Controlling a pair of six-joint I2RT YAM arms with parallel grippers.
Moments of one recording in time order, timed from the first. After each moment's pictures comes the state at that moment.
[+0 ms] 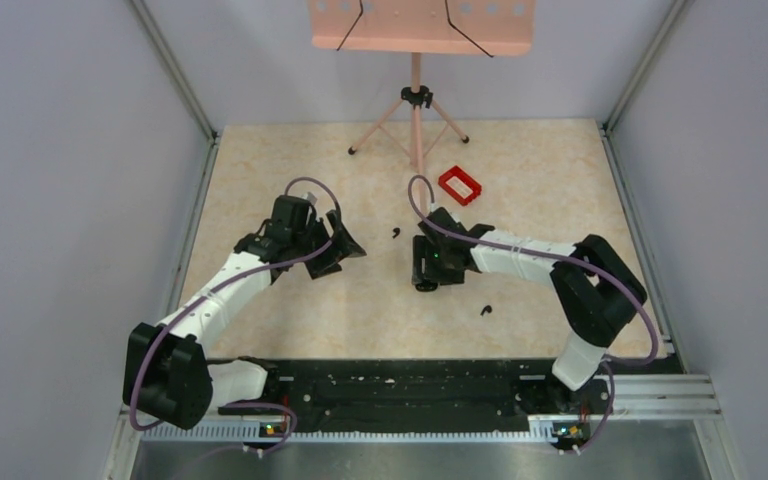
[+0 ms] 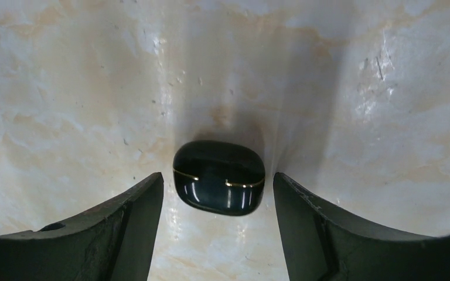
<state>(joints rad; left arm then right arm) -0.34 1.23 0.84 -0.45 0.30 -0.81 0.74 1.69 1.01 -0.41 0.03 0.71</state>
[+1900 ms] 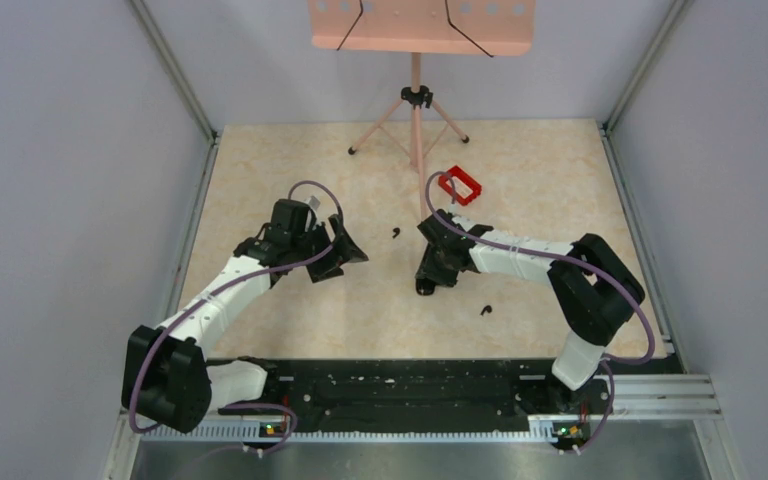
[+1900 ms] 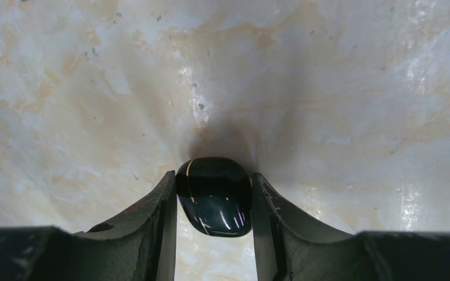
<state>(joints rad) -0.33 1.22 0.81 -0.44 0.35 -0.79 0.74 1.72 1.03 -0.44 0.14 1.05</state>
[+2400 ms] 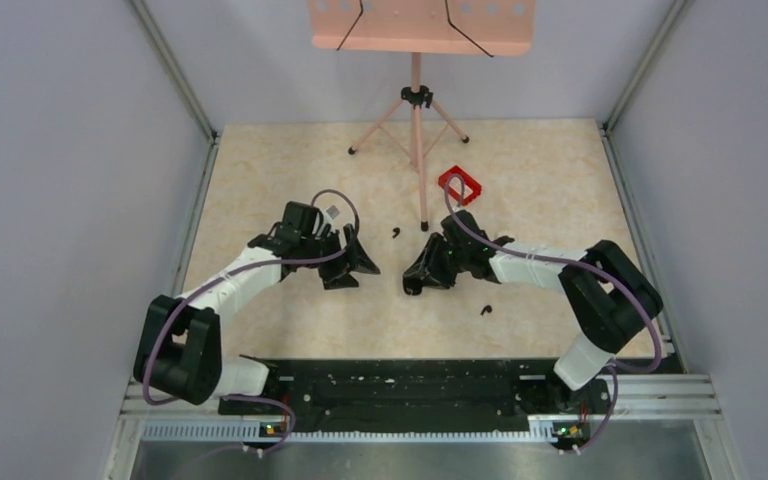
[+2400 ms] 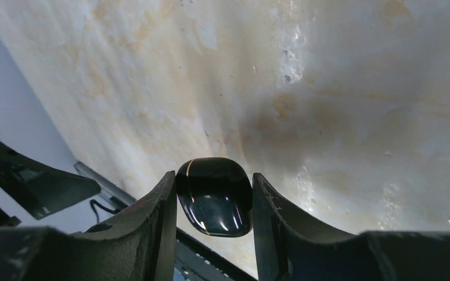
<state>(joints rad) -0.33 1.35 0.79 -0.39 0.57 -0.73 0.67 1.64 0.85 -0.10 -0.22 1.03</state>
